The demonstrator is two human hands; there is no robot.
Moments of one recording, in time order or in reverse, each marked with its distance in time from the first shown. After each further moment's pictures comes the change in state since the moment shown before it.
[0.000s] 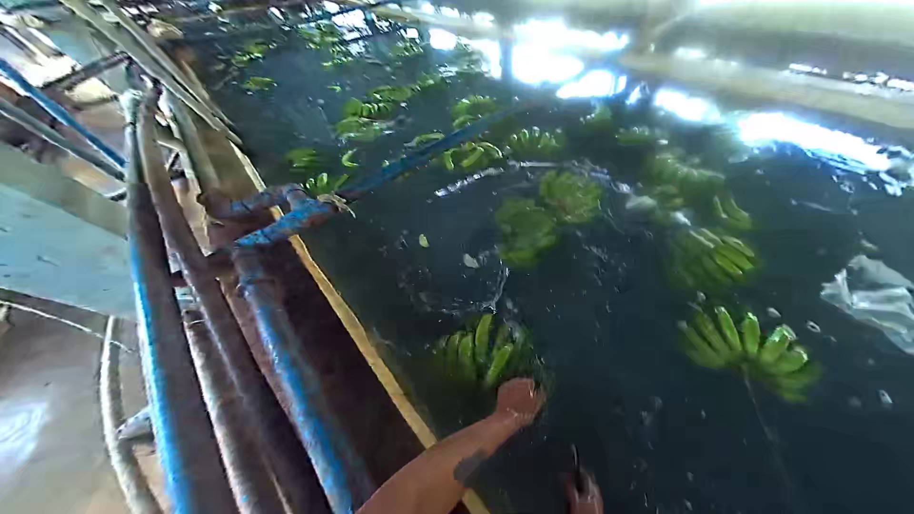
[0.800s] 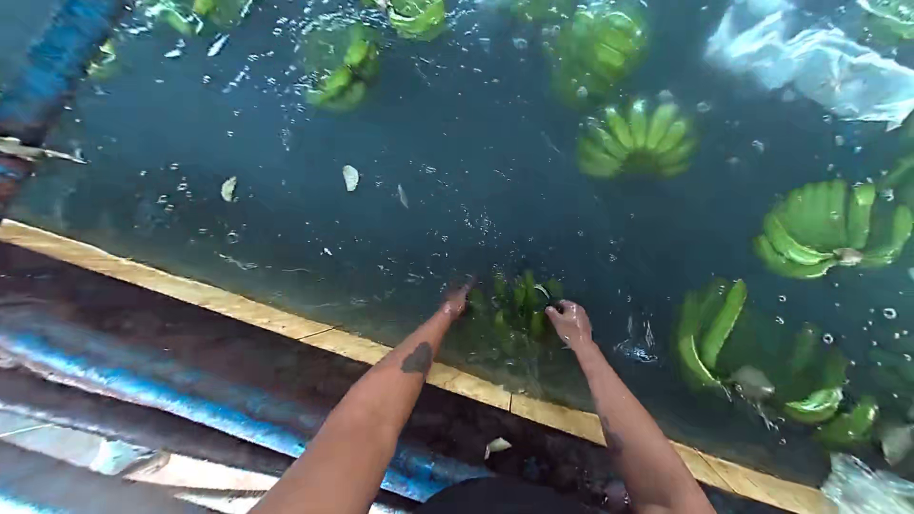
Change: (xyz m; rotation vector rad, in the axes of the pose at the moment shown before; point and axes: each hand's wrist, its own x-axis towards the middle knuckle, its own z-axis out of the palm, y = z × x) left_hand 0.006 -0.029 0.065 -0.520 -0.101 -0.025; right_hand 0.006 0.004 -0.093 -0.188 -0.044 0.337
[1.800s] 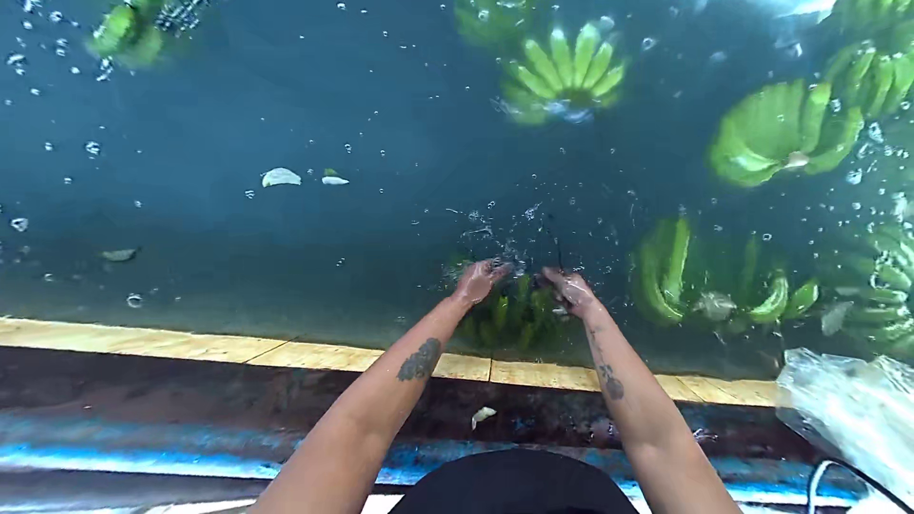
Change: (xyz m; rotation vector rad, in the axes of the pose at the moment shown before) left_hand -0.029 0.070 0.087 0.337 -0.428 0.292; right_hand -0.009 0.069 -0.026 0.811 -0.088 0.171
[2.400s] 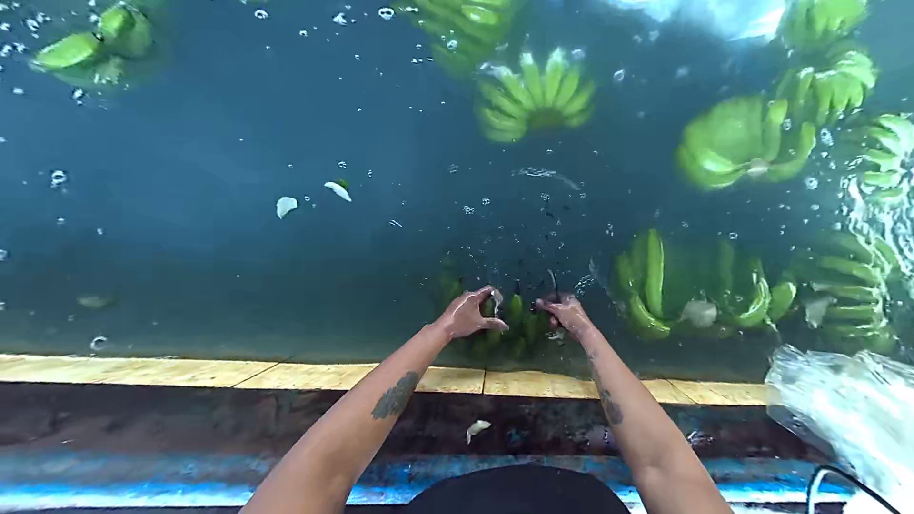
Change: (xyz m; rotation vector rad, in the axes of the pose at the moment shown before) left_hand -0.024 -0.017 0.003 0.132 -0.177 0.228; right_hand -0.011 0.030 -0.006 -0.080 0.028 -0.071
